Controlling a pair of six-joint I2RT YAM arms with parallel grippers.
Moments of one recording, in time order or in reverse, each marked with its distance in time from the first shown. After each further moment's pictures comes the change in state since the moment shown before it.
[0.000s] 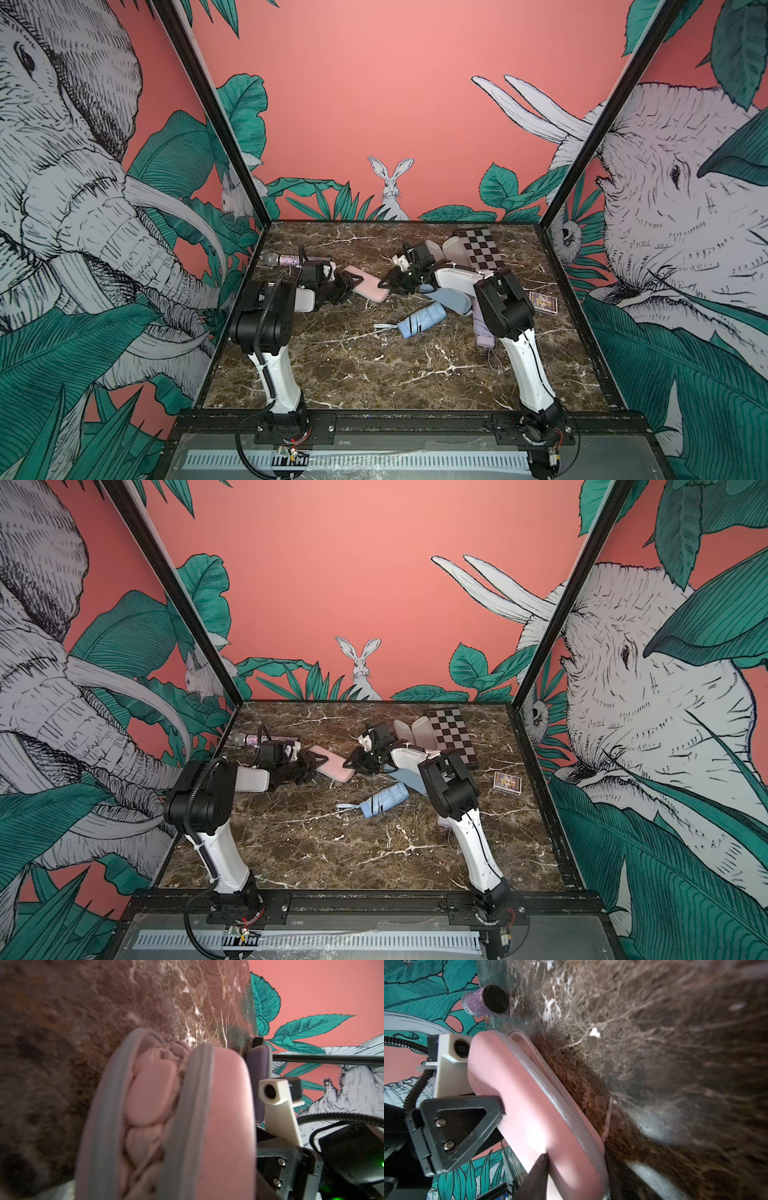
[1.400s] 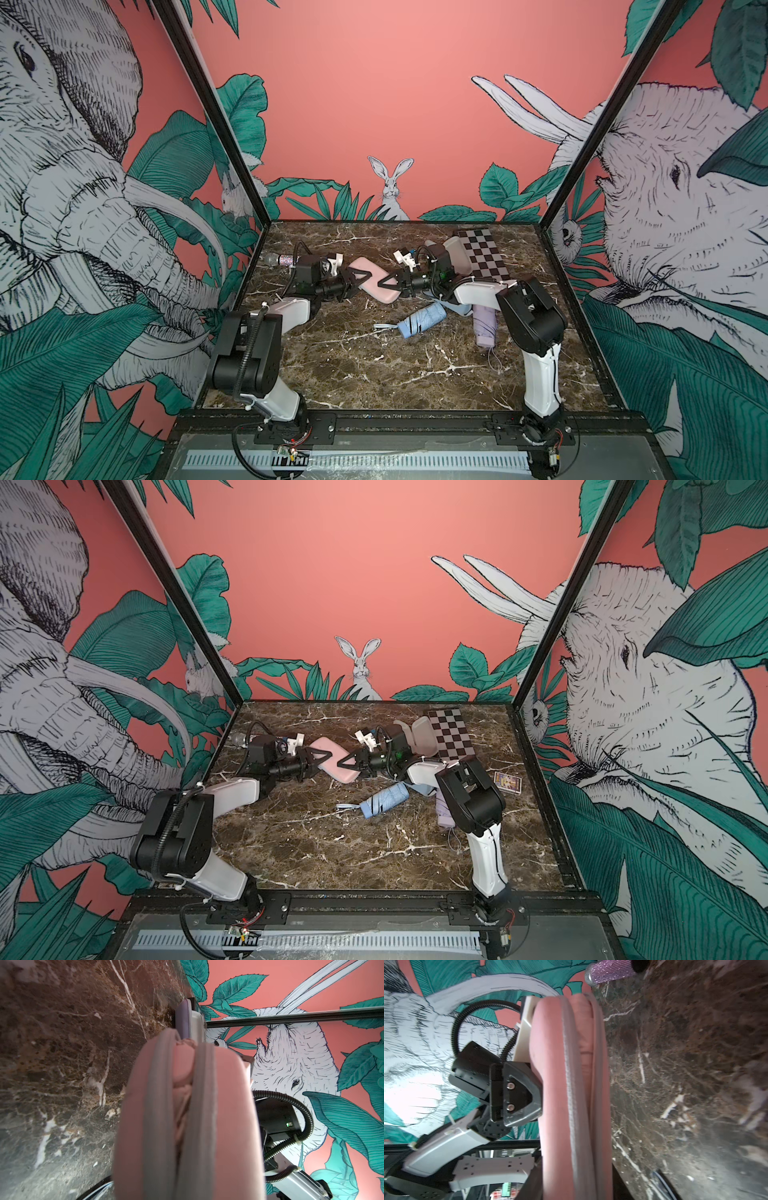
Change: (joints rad) left arm -0.045 -0.371 -0.090 -0.082 0.238 -0.130; right arm -0.005 -0.286 -0.417 0.665 -0.362 0.300
